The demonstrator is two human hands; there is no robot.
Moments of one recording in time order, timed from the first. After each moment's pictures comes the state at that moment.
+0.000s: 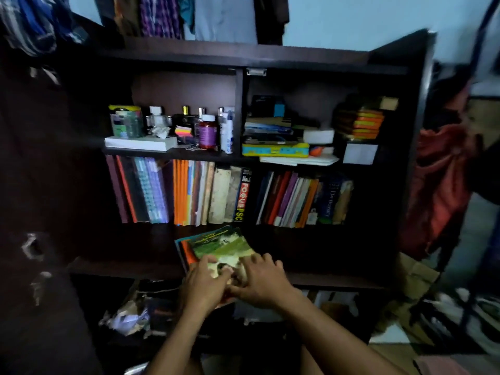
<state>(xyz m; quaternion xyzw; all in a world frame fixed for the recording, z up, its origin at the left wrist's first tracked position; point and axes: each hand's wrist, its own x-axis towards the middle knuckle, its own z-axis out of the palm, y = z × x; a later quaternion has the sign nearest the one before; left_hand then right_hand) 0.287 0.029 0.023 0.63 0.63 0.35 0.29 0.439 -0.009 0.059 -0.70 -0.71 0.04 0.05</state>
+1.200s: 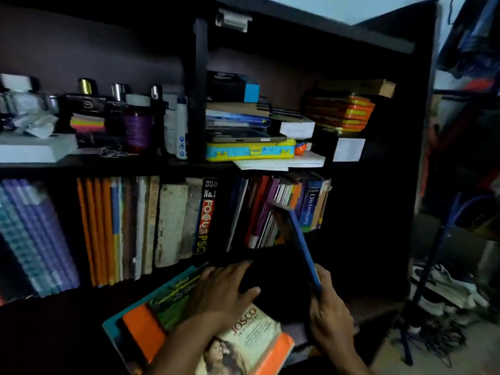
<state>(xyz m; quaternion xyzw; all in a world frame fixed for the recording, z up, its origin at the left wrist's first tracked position) 0.377 0.203 0.010 0.94 0.30 0.09 0.10 0.529 0.035 -0.007 -0.86 -0.34 -0.02 0.38</state>
